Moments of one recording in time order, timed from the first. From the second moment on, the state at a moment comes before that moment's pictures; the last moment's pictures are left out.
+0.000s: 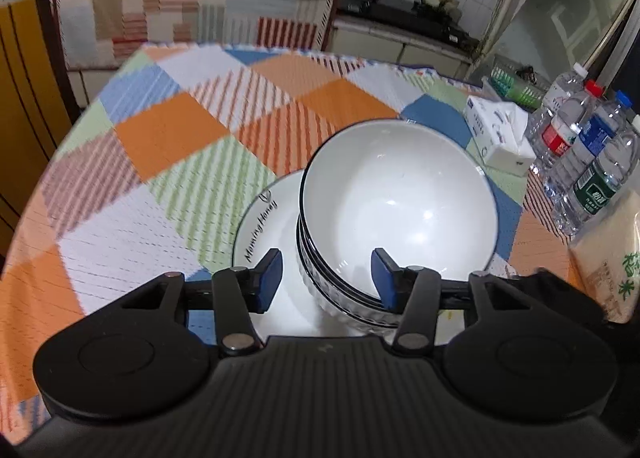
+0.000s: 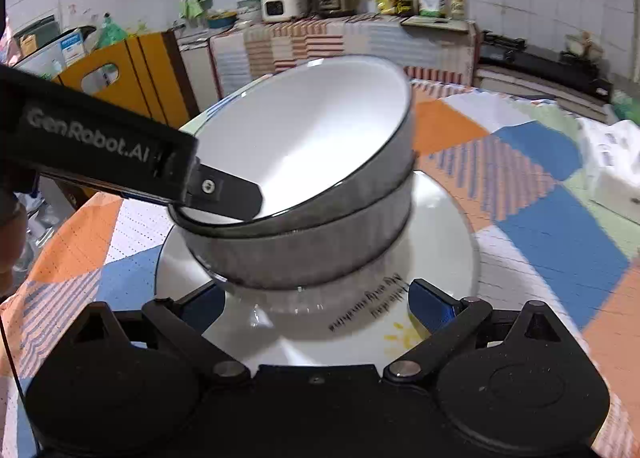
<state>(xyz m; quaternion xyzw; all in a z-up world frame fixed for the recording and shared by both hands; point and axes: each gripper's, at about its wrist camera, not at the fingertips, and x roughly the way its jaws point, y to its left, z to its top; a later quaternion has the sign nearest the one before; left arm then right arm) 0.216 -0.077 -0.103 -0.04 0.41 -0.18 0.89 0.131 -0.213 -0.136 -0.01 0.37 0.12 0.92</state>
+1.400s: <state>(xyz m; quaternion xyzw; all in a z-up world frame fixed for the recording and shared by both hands) 0.031 -0.012 -0.003 -0.03 0.31 -0.12 0.94 -0.017 -0.211 -0.011 0.02 0.33 -0.04 0.94</state>
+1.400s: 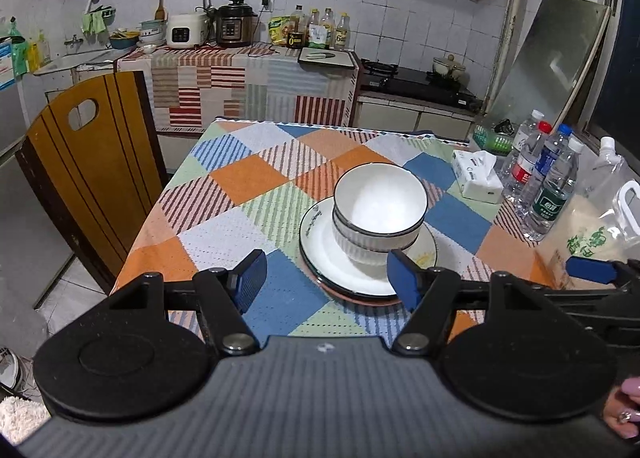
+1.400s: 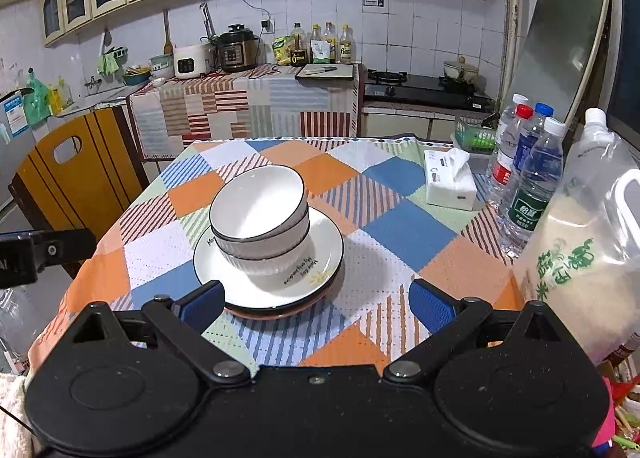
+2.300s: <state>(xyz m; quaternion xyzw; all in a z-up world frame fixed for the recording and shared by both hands) 0.019 -0.012 -0.009 -0.01 0.31 -0.12 0.94 -0.031 -0.198 -0.011 -0.01 0.34 -0.07 0.94</state>
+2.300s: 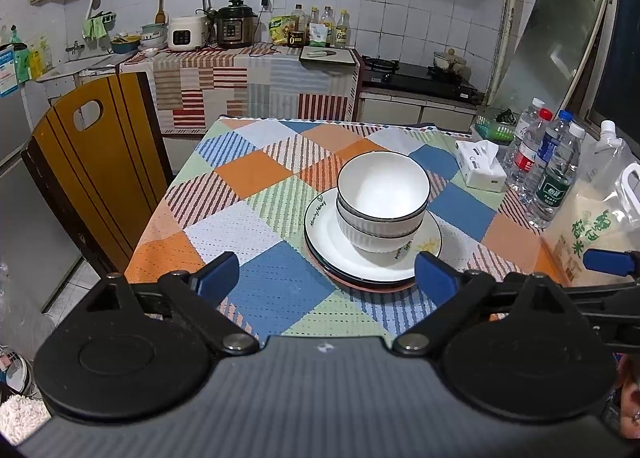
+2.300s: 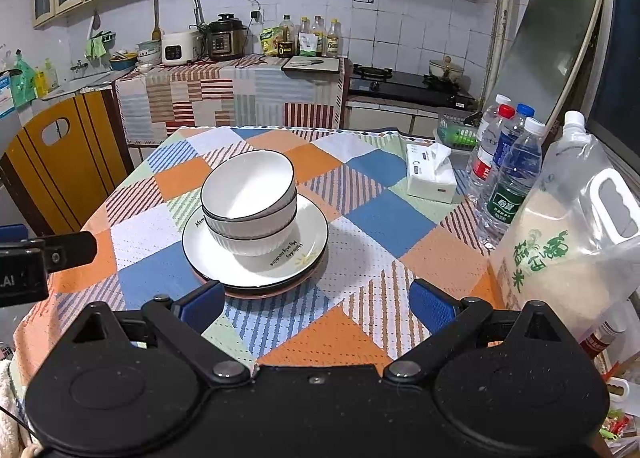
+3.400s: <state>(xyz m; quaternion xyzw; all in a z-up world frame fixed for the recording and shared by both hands) 0.019 -0.014 -0.012 -0.01 0.31 -0.11 0.94 -0.040 -0.195 -0.018 -0.02 0.35 -0.08 0.93</state>
